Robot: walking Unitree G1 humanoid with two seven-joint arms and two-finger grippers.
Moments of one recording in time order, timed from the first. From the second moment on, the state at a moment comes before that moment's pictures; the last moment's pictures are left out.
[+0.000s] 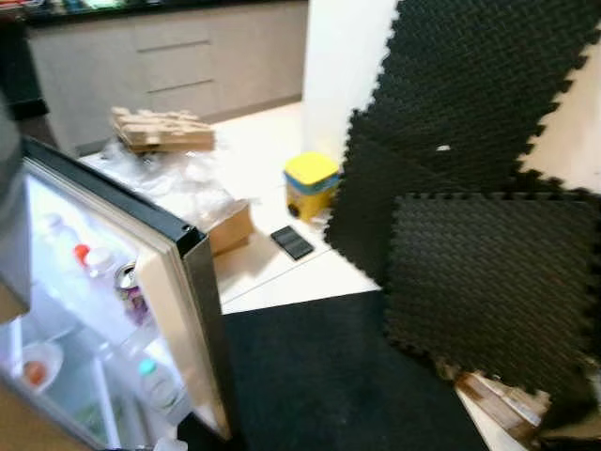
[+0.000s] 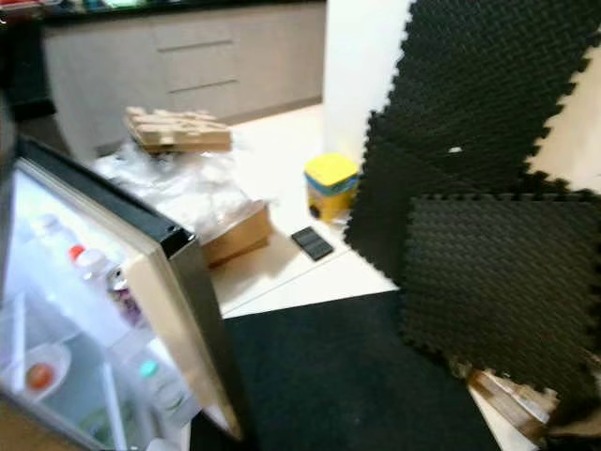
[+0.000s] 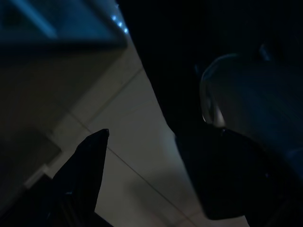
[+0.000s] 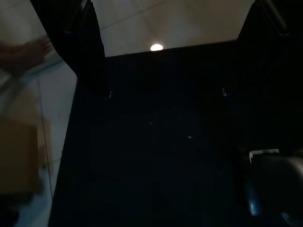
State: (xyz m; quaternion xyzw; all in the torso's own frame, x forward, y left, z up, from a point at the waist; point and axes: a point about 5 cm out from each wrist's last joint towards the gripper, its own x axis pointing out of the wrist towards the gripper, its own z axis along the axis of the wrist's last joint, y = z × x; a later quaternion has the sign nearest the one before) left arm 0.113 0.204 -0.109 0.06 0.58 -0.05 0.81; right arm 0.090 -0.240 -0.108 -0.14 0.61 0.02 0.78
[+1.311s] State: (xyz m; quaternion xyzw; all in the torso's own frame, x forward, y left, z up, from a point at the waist) left arm 0.118 0.185 -0.110 0.05 0.57 -0.07 0.82; right arm 0.084 -0.239 -0.109 -0.14 0.62 0.03 0.77
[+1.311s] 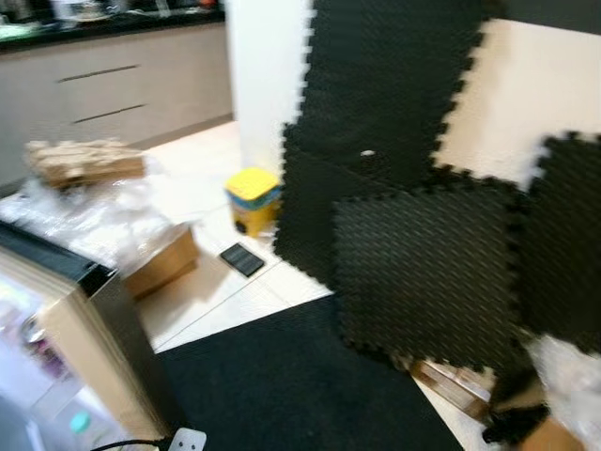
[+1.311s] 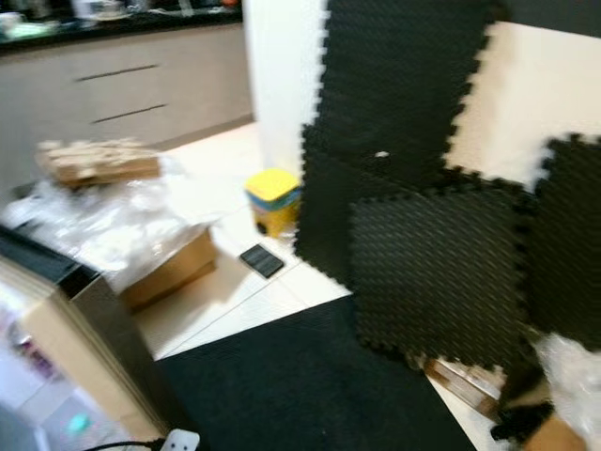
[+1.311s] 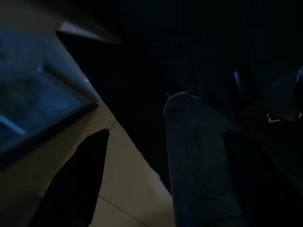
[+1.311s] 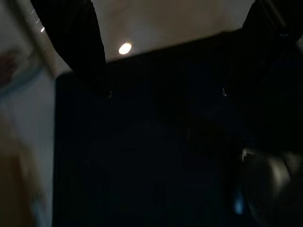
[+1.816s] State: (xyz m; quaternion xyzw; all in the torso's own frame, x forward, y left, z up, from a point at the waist) left arm 0.115 0.187 -0.110 0.05 0.57 -0.07 0.82; right arm 0.083 -0.235 -0.110 -0.14 0.62 0.03 0.77
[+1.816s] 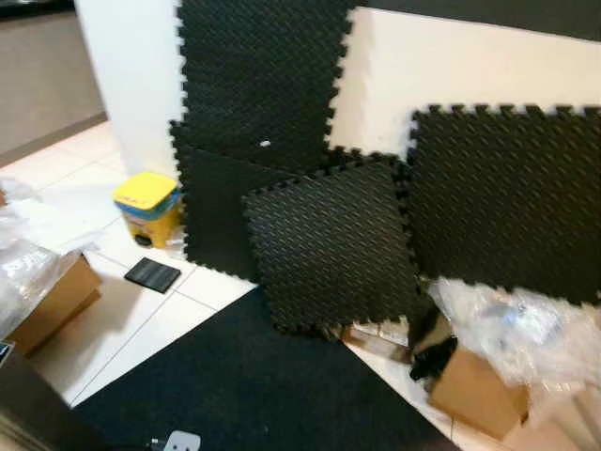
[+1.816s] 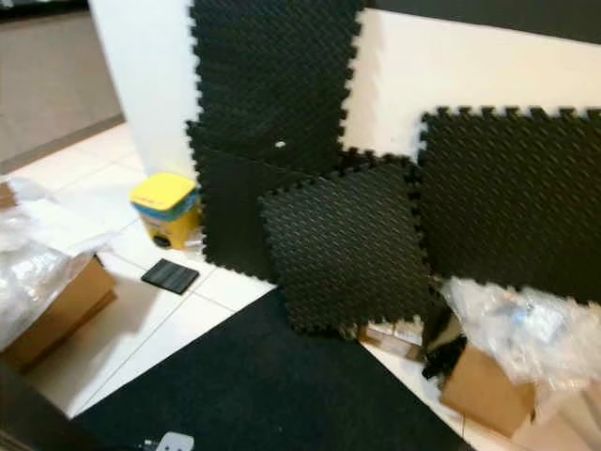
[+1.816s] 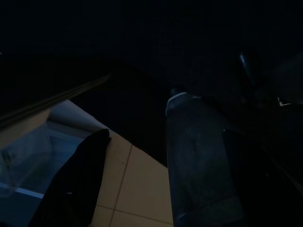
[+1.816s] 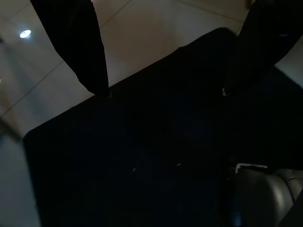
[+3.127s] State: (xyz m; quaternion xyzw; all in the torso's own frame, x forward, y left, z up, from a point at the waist) left arm 0.115 0.182 -0.111 0.05 0.57 -0.08 0.81; right arm 0.077 -0.260 -0.105 -0.15 0.63 0.02 0.76
